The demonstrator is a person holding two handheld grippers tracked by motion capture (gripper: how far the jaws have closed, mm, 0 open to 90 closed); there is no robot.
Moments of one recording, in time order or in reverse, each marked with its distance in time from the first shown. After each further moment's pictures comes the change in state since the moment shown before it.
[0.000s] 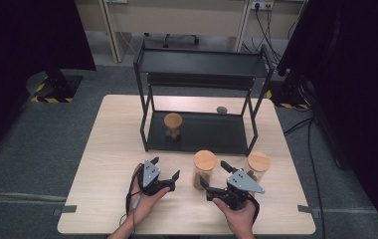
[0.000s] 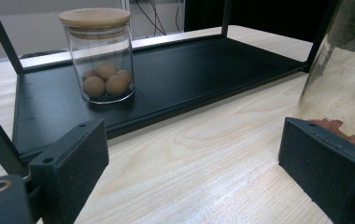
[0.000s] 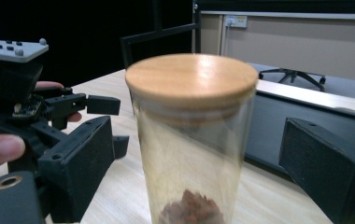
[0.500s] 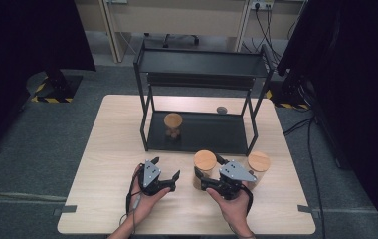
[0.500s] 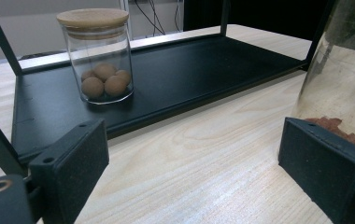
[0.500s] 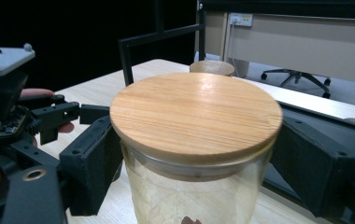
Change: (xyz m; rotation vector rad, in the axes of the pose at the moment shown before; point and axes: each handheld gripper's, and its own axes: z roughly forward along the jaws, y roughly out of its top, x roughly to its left) left arm -0.001 0.000 0.000 -0.001 -0.001 0.007; right arm -0.002 0.010 0.025 0.023 0.011 -0.022
